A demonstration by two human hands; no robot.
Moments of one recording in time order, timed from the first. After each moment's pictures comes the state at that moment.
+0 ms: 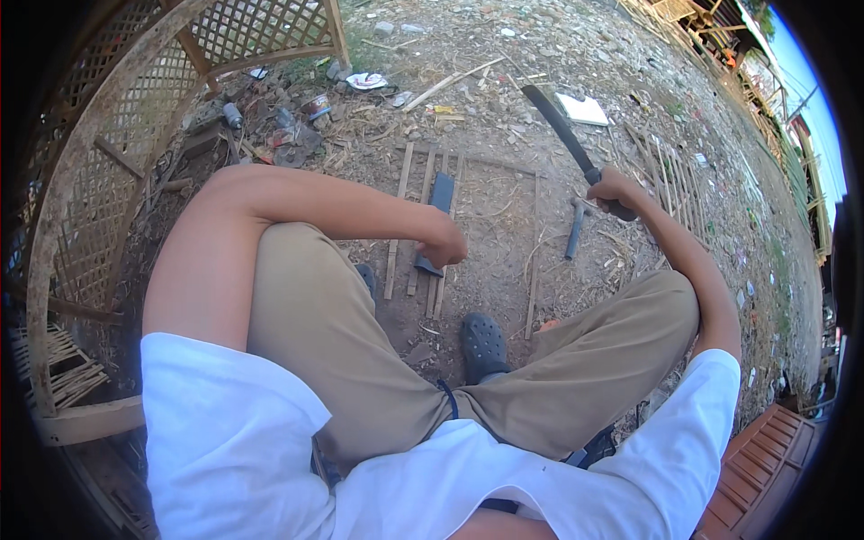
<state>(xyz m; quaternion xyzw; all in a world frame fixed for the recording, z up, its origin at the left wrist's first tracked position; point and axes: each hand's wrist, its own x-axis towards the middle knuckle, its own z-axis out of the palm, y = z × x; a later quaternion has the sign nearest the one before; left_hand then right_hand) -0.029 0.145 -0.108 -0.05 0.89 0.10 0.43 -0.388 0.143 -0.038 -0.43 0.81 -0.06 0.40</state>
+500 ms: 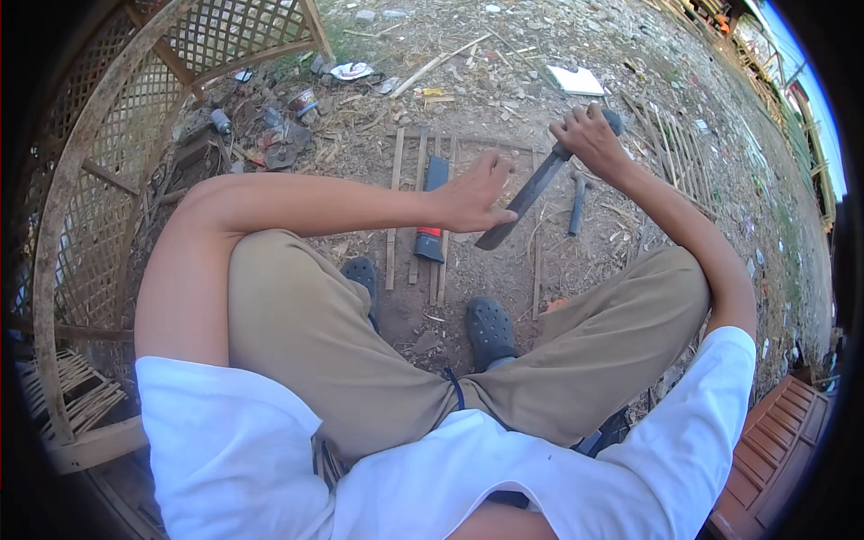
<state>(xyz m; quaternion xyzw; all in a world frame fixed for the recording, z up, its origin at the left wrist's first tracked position) -0.050 0.152 -0.096 -0.16 0.94 0.23 -0.22 -0.334 0.144 -0.026 -0.81 0.43 0.14 -0.36</state>
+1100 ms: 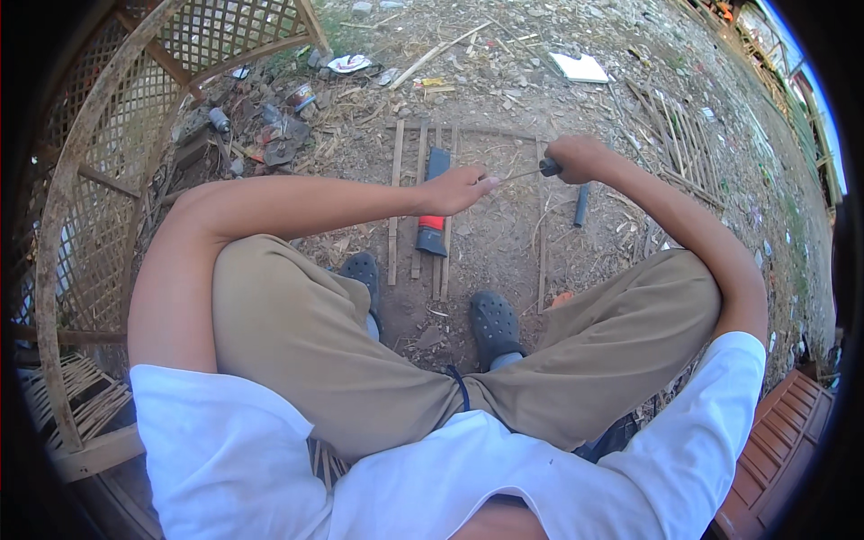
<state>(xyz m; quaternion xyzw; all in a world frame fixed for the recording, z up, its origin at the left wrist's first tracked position) -0.035 0.131 -0.118 -0.32 0.84 0.44 -0.08 -0.306 0.145 -0.046 -0.79 0.58 0.21 0.03</state>
